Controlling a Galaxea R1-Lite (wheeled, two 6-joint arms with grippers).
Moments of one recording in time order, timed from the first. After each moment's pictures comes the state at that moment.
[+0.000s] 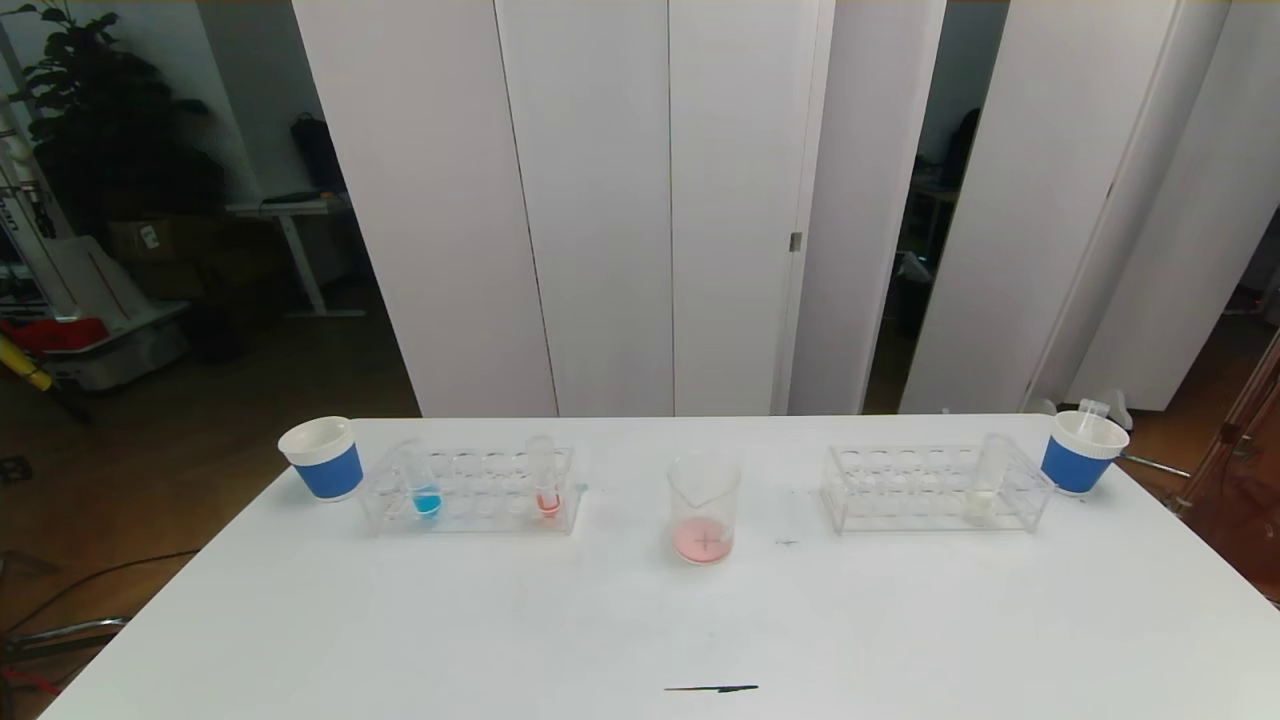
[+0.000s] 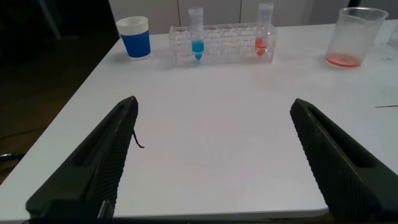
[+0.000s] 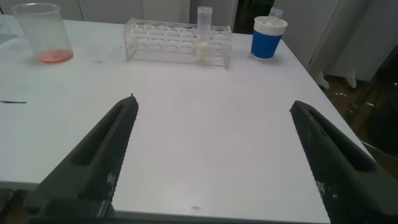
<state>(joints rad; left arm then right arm) 0.00 0.00 0.00 0.00 0.00 0.04 0.00 0.00 -0.03 0.05 0.01 -0.04</state>
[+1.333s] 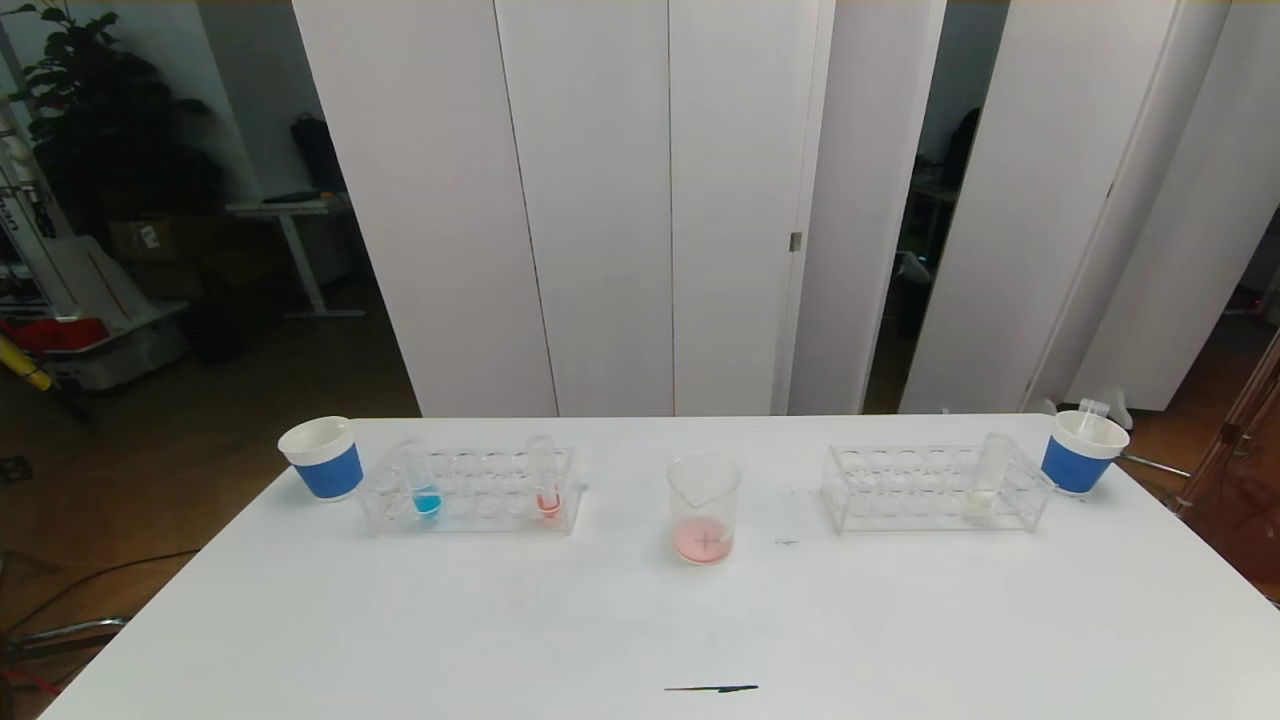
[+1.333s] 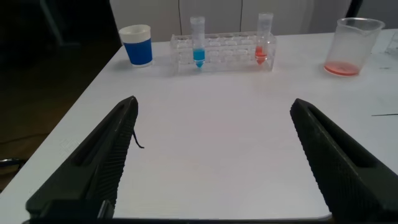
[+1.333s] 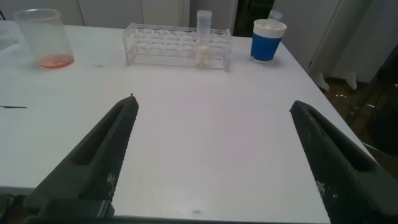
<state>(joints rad) 0.00 0.00 0.00 -0.04 0.00 0.04 0.00 0.00 -0.01 0.02 0.01 -0.03</state>
